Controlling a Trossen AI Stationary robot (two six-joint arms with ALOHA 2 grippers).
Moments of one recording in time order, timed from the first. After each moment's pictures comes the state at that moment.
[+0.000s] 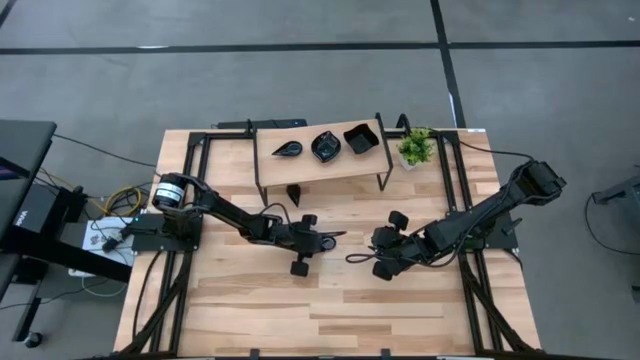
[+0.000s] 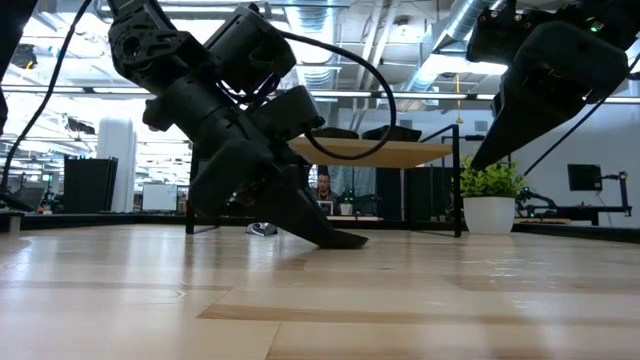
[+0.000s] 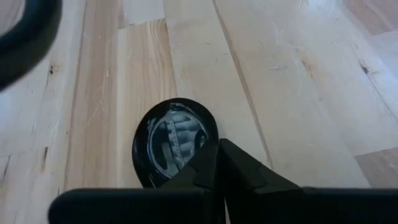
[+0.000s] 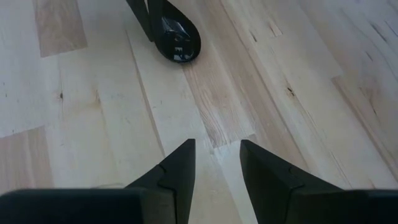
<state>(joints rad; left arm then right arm) -0.19 1.92 0.83 0.38 -0.08 0.18 0.46 1.36 0.74 -0.41 0.52 0.66</state>
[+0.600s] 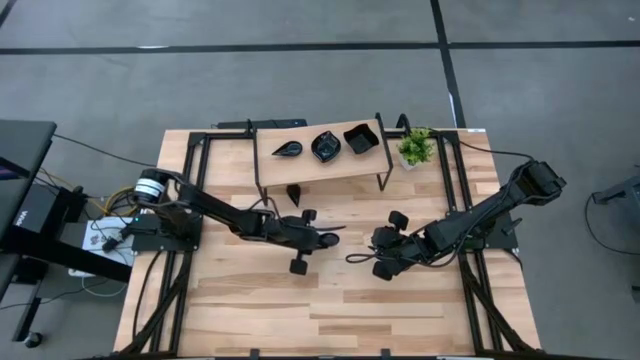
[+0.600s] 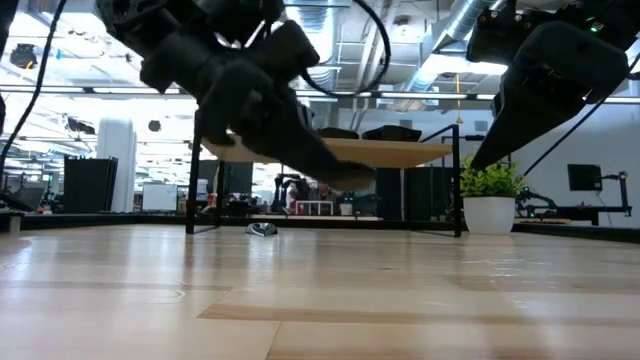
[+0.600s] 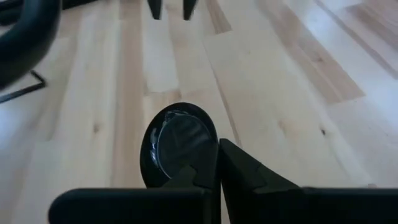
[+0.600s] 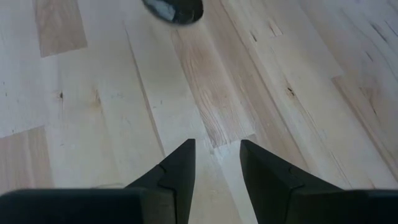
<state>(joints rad) -0.20 1.76 0.83 0.36 -0.08 0.21 0.46 1.36 0.74 -0.41 0.52 0.65</state>
